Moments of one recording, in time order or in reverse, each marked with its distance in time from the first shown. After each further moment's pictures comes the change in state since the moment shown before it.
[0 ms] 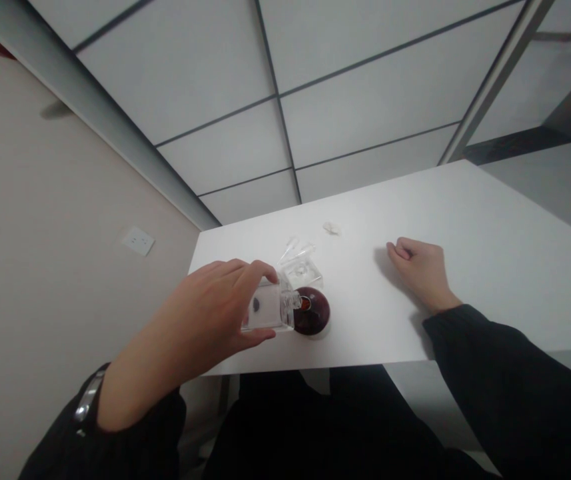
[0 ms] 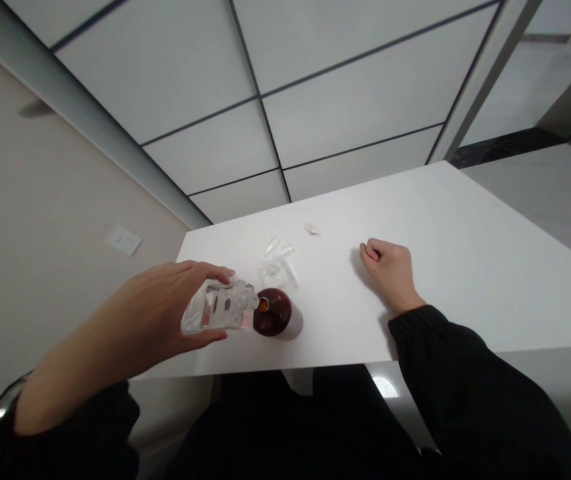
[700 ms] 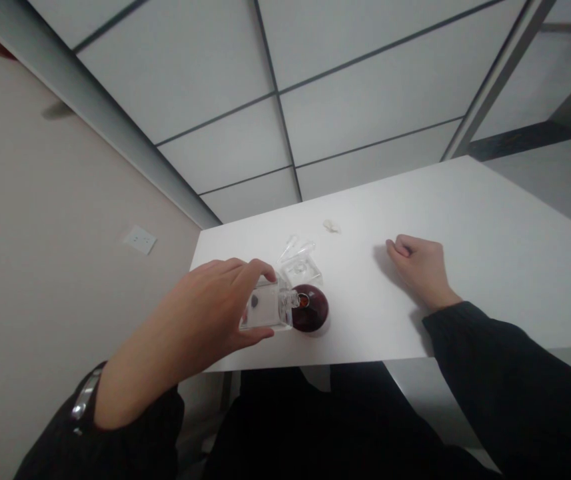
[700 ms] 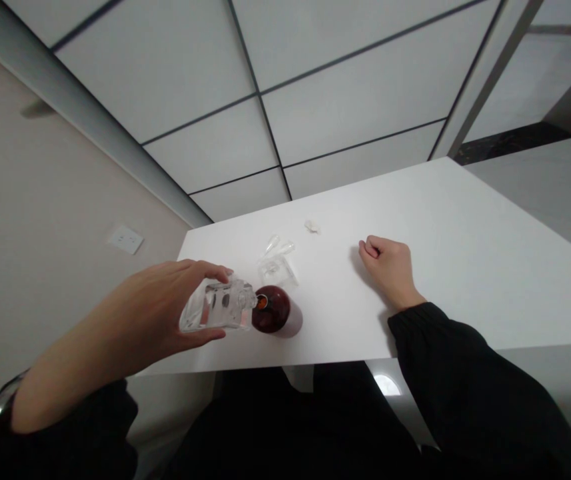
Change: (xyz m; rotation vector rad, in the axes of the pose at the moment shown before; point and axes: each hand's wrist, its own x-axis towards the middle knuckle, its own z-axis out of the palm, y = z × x) left_hand 0.000 0.001 -0.001 0.025 -0.045 -0.027; right_hand 0.001 0.001 0.001 0.001 -0.002 0.014
